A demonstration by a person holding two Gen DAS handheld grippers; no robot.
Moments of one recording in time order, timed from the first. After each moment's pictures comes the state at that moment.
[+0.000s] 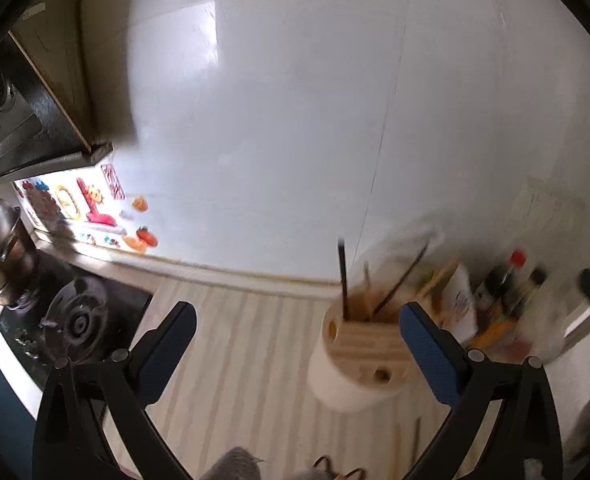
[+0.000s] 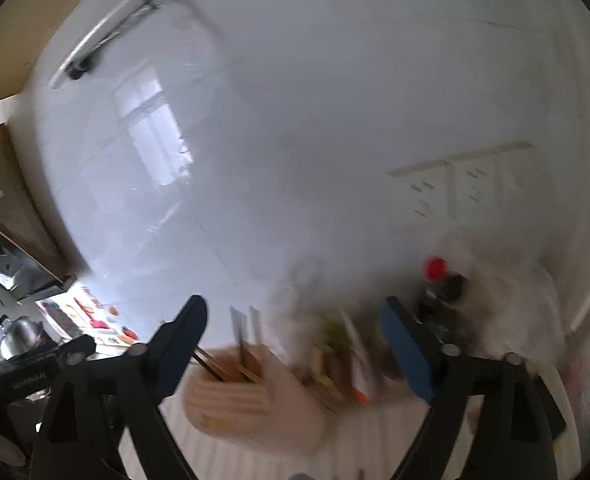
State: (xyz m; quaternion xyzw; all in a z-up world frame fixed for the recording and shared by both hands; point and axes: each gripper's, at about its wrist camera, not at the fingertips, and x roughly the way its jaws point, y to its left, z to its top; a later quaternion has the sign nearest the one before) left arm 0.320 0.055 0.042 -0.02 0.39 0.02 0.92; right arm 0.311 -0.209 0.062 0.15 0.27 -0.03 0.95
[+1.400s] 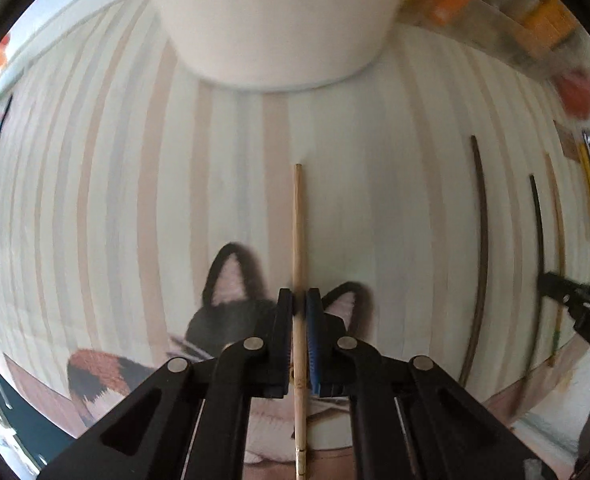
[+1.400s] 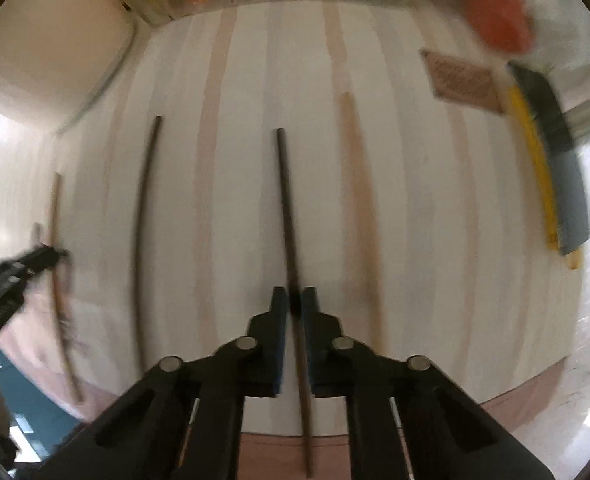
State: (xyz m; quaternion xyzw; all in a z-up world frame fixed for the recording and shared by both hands) left arm 0.274 -0.012 -0.250 0.01 0.70 -0.07 0.71; right arm 0.220 -0.288 -0.270 0.09 0.71 -0.06 0.70
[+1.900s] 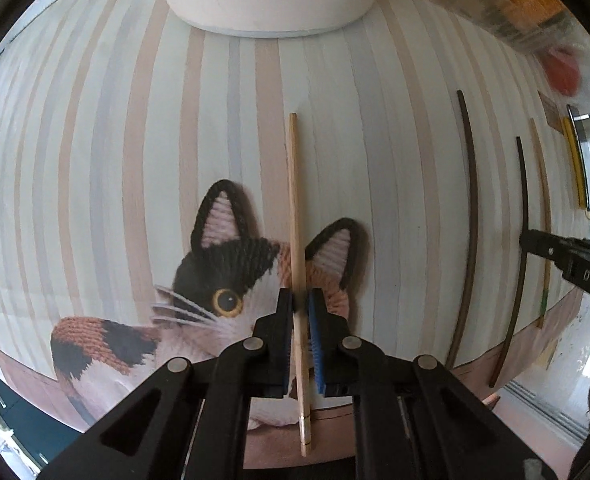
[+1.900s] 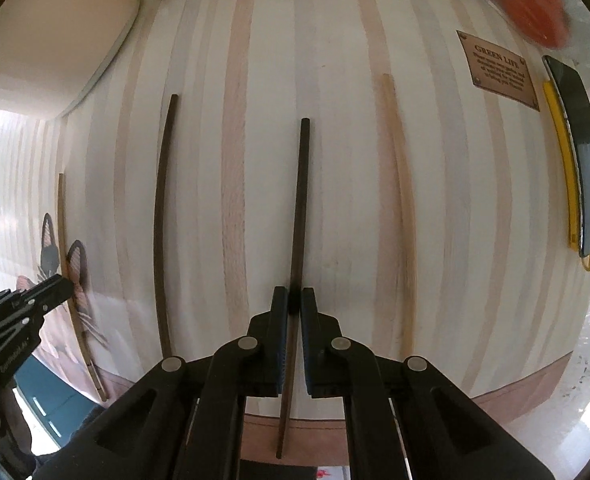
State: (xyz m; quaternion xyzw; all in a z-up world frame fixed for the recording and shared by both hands) left arm 0.251 0.003 -0.260 0.01 0.74 -0.10 0.67; right arm 0.246 -0.263 -0.292 0.08 0.75 -0.04 0.65
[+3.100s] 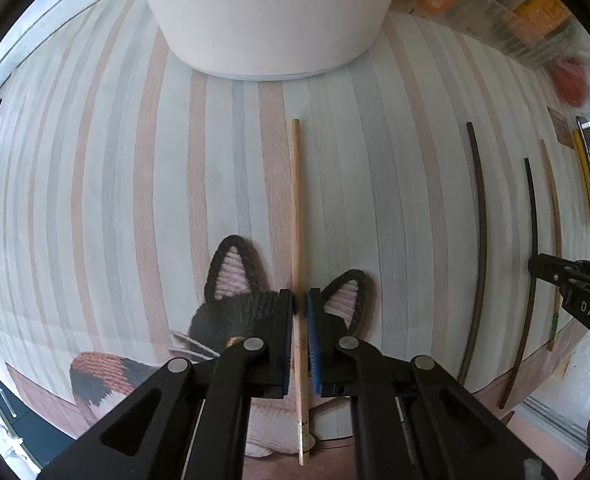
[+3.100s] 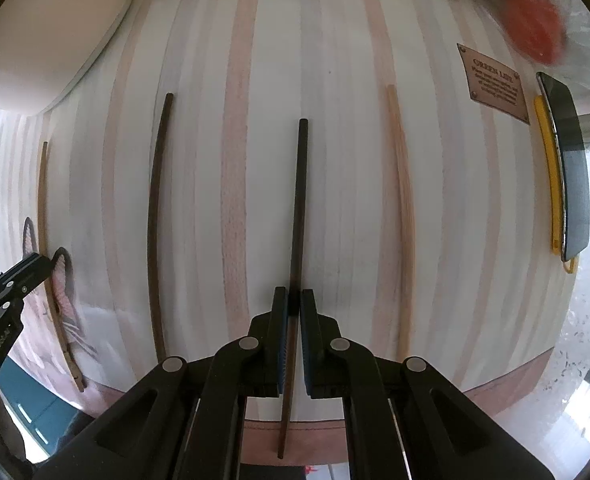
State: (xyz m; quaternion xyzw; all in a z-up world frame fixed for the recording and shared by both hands) left arm 0.256 -0.012 -0.251 0.03 0.72 -0.09 0.69; right arm 0.267 -0.217 -0.298 0.05 0.76 -0.07 0.65
